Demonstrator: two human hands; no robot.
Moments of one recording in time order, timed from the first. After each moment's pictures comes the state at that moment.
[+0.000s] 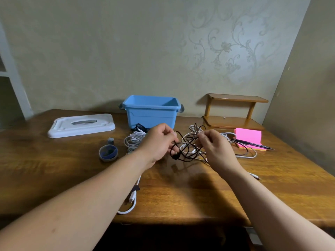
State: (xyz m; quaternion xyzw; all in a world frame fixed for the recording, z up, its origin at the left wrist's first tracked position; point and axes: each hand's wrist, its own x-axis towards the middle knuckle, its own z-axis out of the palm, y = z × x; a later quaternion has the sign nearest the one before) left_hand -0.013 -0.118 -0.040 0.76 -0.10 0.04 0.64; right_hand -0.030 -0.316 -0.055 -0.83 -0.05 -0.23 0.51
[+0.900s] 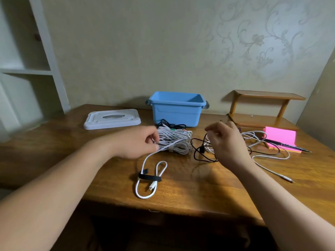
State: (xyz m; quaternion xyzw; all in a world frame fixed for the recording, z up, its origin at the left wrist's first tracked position) left_hand -0.068 0.015 0.002 0.97 -0.14 -0.02 0.21; right_hand -0.031 -0.276 -0.047 -0.88 -0.11 -0.26 0.38
